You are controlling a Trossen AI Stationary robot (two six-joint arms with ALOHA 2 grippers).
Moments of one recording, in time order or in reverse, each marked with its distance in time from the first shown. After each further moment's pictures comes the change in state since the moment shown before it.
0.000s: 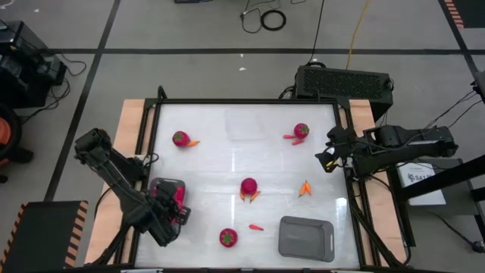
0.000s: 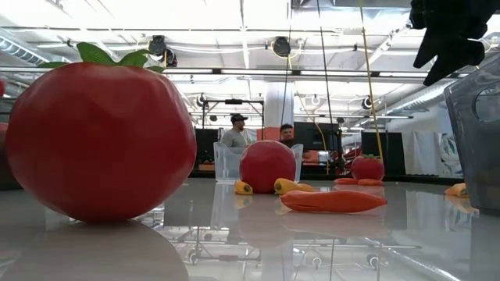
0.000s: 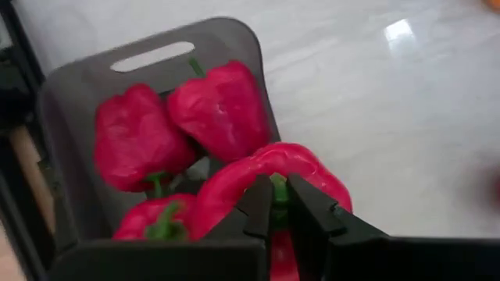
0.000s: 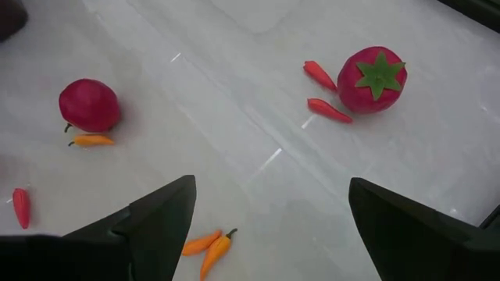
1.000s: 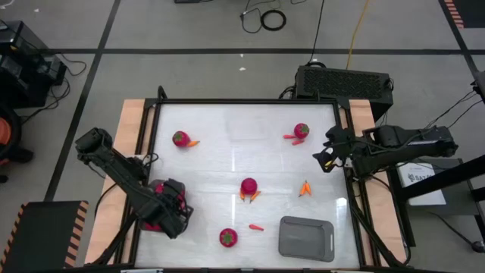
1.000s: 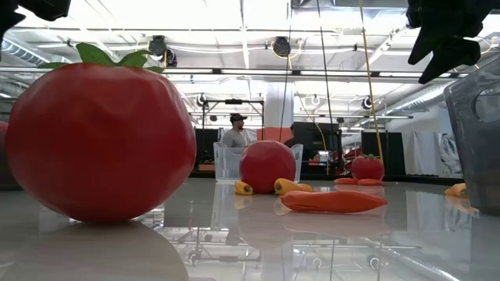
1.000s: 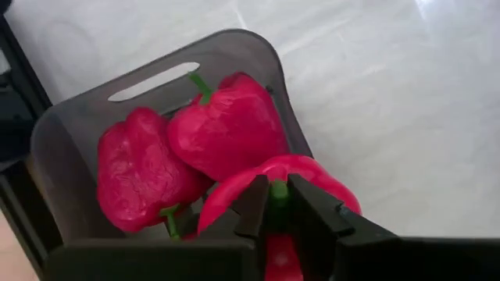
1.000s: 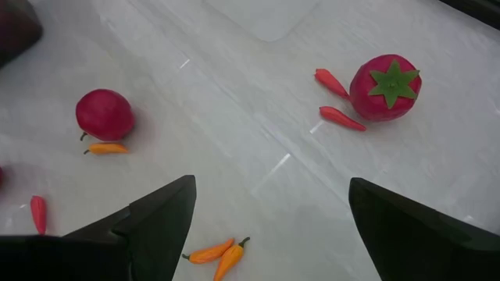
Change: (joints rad) left arm 0.074 0.000 -0.100 0.079 0.068 0.180; right arm 0.000 0.010 0.000 0.045 -0.004 0.002
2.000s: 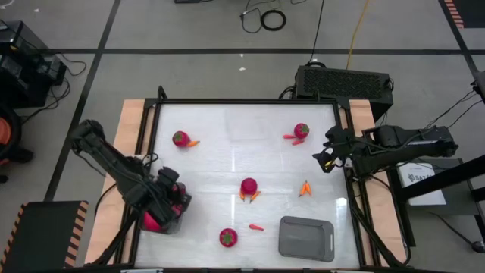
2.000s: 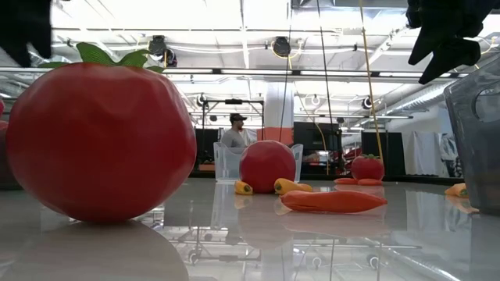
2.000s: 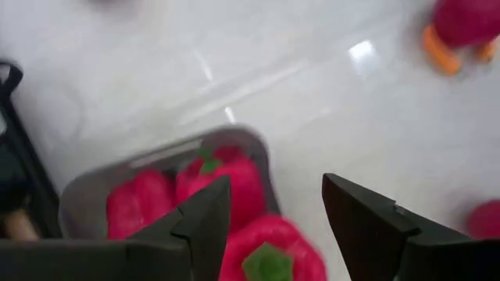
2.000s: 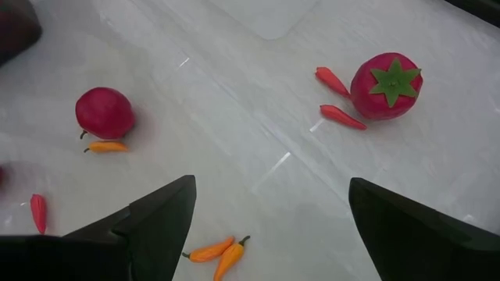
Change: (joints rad) left arm 0.033 -0.168 0.000 -0.031 -0.181 0.002; right arm 0.000 0.002 0.000 -0.002 -0.005 -0.001
